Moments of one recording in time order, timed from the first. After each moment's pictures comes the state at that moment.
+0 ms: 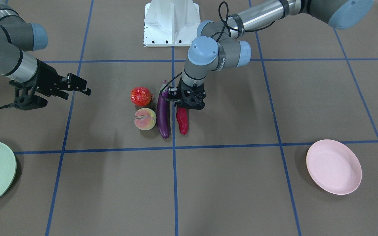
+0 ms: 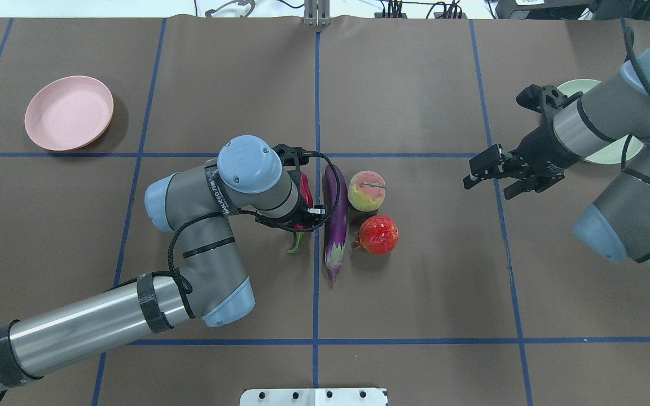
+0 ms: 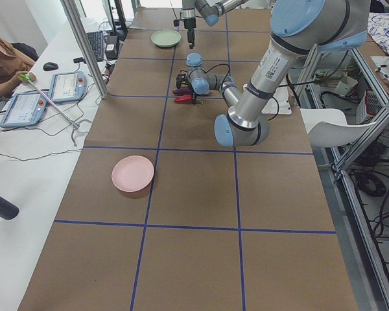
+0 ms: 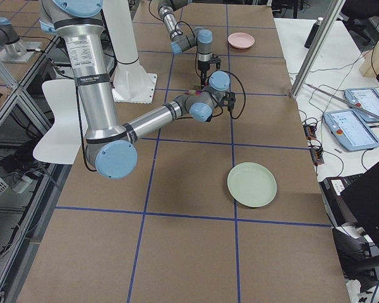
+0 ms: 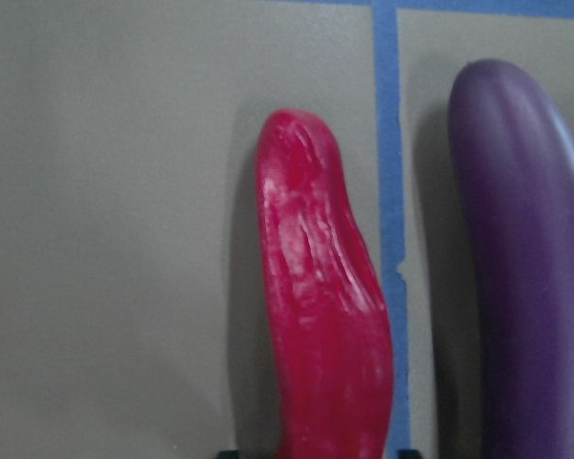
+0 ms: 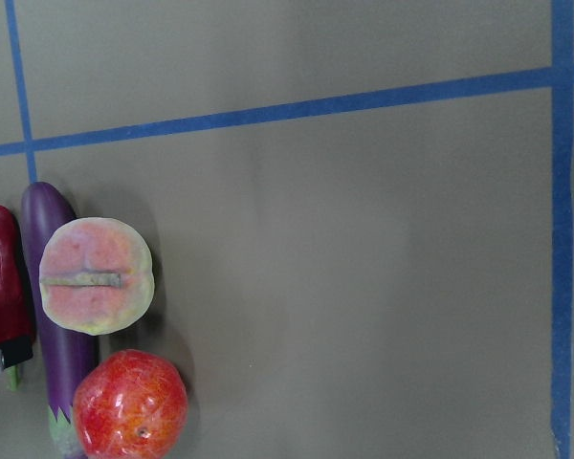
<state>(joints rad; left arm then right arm) -0.49 -2.33 -1.41 -1.92 -1.94 -1.27 0.89 -1.35 1.78 -1.10 2.45 1.14</state>
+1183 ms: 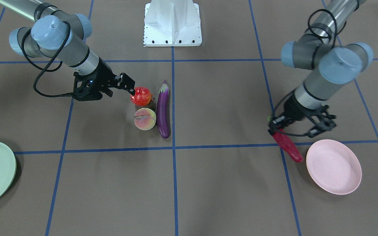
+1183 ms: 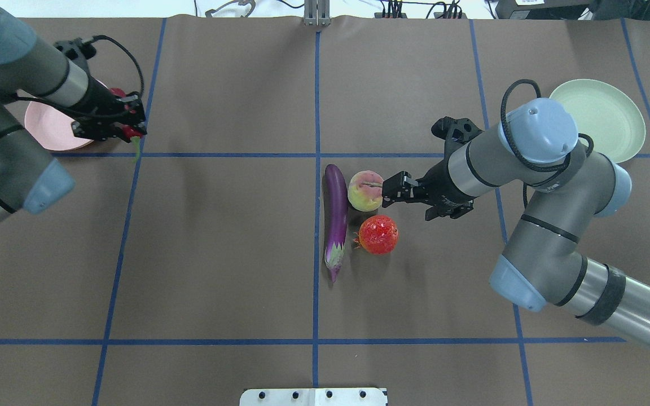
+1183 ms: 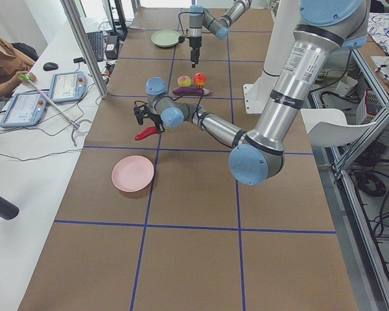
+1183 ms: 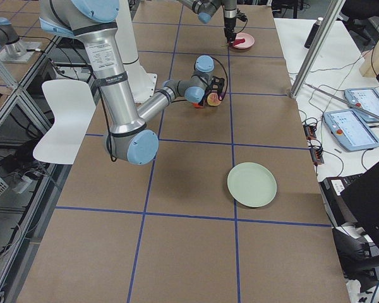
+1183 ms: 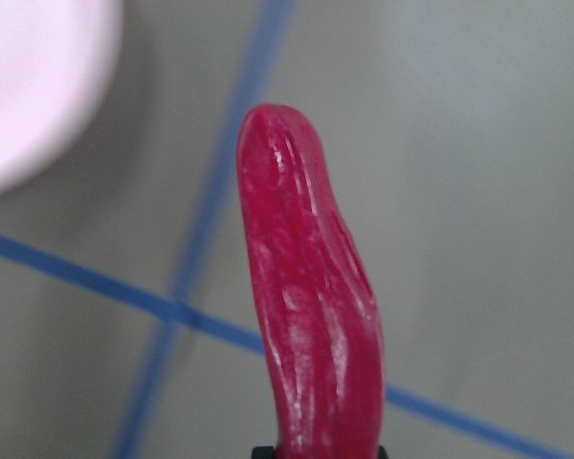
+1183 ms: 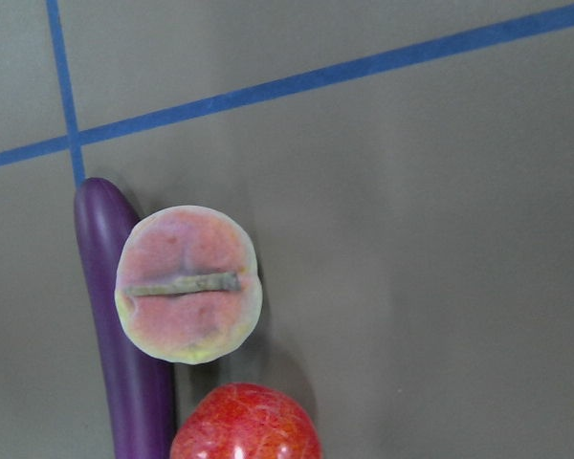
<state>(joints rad) -1.03 -1.97 -1.47 -1.97 -2.21 -1.29 0.63 -1.19 1.77 -1.11 2.10 1.46</state>
